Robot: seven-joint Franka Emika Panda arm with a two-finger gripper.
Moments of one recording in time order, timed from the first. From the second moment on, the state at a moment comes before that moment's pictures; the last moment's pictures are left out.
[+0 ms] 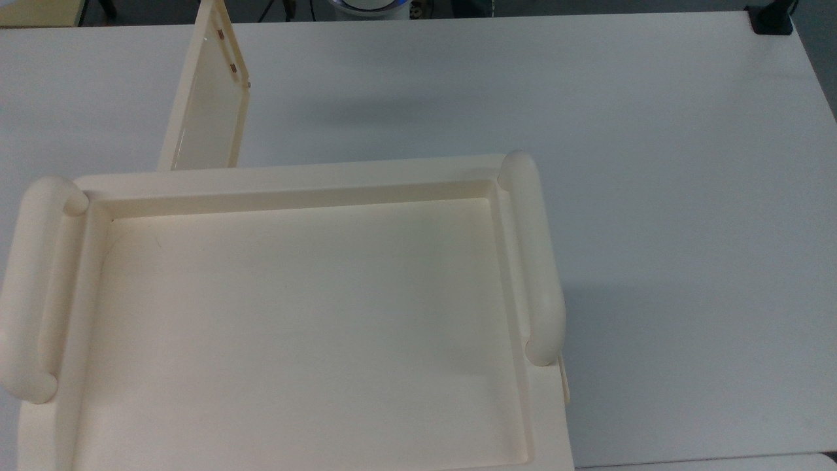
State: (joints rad) arm 0.01 0.09 -0.16 -1.42 0.02 1.47 -0.12
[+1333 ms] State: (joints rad) arm 0.01 0.08 -0.18 -1.42 0.02 1.42 -0.23
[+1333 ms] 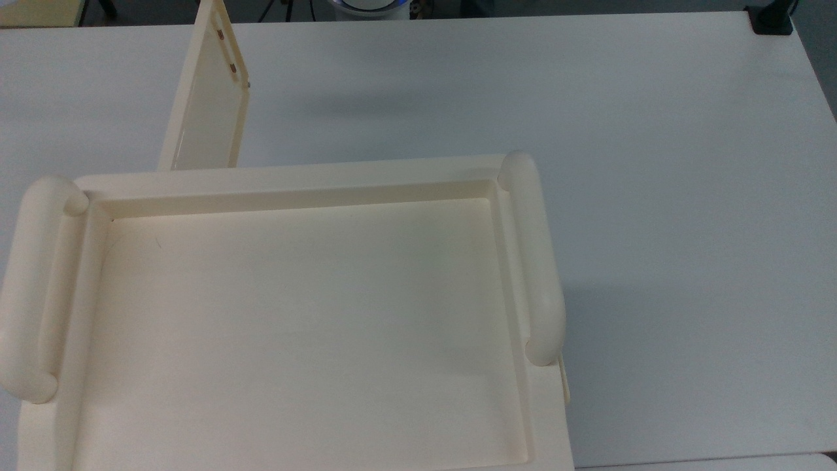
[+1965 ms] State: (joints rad) arm 0.01 0.08 -0.24 -1.42 0.02 1.34 -0.54
